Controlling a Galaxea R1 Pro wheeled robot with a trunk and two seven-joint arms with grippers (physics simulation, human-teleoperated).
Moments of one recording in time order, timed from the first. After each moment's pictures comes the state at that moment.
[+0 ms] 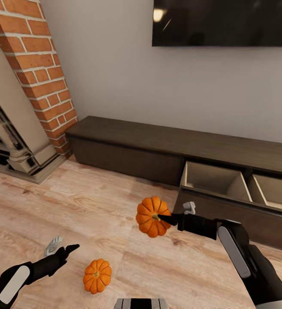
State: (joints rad) left arm -0.38 0.32 0.06 -0.74 0.90 0.63 -0.32; right arm -0.44 -0.19 0.10 -1.41 -0.54 0.82 0.75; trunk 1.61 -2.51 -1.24
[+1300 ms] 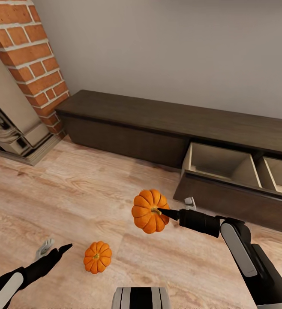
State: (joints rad) left arm -0.39 0.36 0.04 -0.64 0.90 0.44 -0.42; right arm -0.43 -0.19 0.09 -1.48 -0.75 0.90 0.74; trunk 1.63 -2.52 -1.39
